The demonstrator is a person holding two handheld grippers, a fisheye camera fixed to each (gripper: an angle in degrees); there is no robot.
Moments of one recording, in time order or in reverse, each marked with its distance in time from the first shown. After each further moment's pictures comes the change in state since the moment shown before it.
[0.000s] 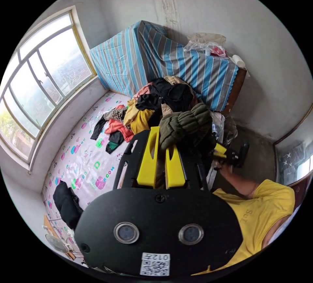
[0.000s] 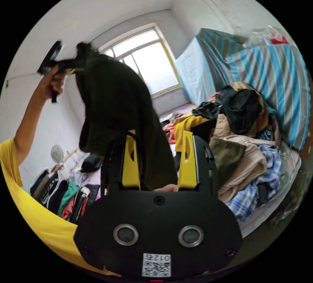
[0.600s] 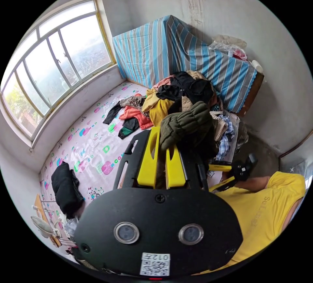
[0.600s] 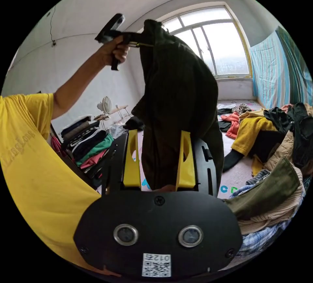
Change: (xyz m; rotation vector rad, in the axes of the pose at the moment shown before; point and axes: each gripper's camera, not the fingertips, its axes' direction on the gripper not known) left arm 0.018 0.091 -0.006 0.036 -0.073 -0.153; right arm -0.145 0.157 0.113 -0.277 -0.469 -0.435
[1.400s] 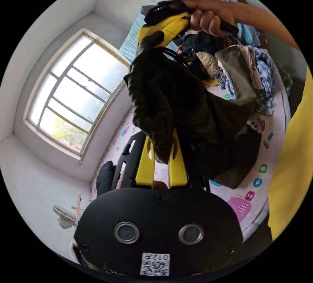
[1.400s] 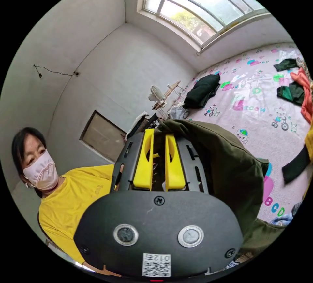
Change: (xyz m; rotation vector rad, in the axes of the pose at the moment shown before) left arm 0.225 0.275 0.087 0.003 -0.380 0.257; right arm 0.126 -0.036 0.217 -0.313 -0.687 0.272
